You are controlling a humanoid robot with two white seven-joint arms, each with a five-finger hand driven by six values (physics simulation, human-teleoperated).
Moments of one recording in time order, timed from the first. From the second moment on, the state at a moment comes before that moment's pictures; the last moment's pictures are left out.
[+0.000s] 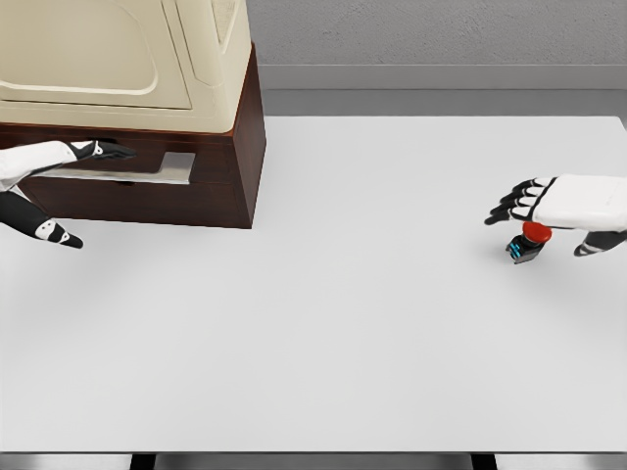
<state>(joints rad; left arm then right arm) -0.71 1.31 -0.83 -1.76 0.43 -0.15 -0.45 -0.64 -1.14 0.67 -1.57 0.28 -0.61 0.61</state>
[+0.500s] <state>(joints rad) -0.70 1.27 -0.83 -1.72 0.41 -0.10 -0.45 -0.66 -1.09 0.69 -1.47 0.30 -0.61 0.61</state>
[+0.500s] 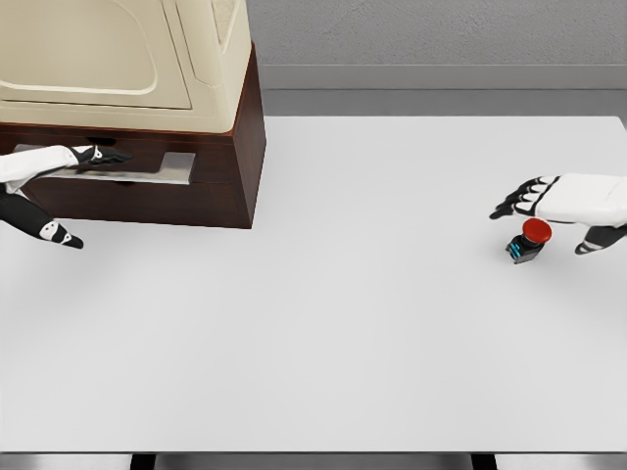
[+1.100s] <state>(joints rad) -0.69 1.27 -0.83 -1.72 0.40 -0.09 -0.44 -0.67 -1.06 0.72 -1.45 0.31 -0.61 0.61</state>
